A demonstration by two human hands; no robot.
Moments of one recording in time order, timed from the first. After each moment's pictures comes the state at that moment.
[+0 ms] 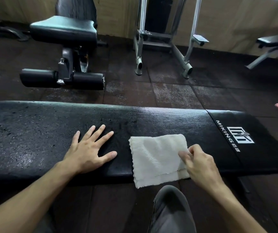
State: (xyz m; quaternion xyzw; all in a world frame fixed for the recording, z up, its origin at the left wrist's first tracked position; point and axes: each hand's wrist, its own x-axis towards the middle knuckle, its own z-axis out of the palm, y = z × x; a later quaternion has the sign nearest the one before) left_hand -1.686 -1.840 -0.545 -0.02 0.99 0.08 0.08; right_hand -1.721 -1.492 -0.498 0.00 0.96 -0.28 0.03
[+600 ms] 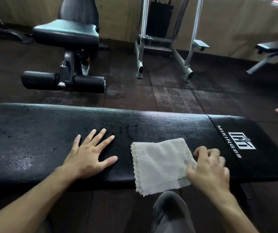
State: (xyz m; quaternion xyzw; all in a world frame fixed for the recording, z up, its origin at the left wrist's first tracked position) left_hand -1.683 -1.840 -0.545 -0.03 0.99 0.08 0.07; right_hand -1.721 -1.498 -0.487 0.05 0.99 -0.12 -0.02
